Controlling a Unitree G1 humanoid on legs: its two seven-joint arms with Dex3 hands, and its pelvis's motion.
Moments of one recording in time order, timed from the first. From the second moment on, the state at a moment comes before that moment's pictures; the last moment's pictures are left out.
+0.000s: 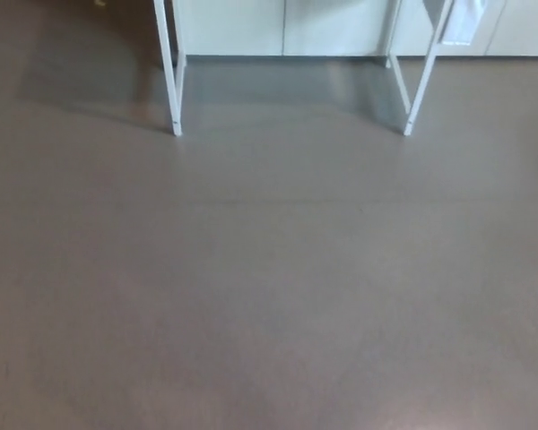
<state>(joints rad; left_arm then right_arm) 0.56 0.30 0.31 0.31 -0.21 0.04 -0.33 0.33 -0.35 -0.10 0.86 -0.04 -0.42 0.13</state>
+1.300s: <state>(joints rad) 0.55 0.31 0.29 0.32 -0.20 0.00 -0.33 0.34 -0.40 -0.04 0.80 -0.10 -0.42 0.09</state>
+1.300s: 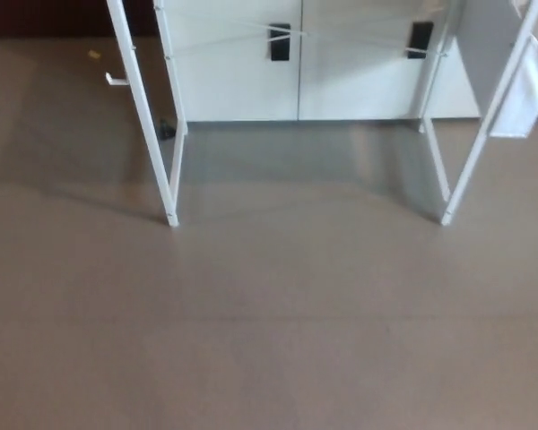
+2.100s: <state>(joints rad) 0.57 0.33 0.28 0.33 -0.20 -0.02 -0.32 0.33 -0.40 -0.02 0.85 -0.12 -0.43 0.08</state>
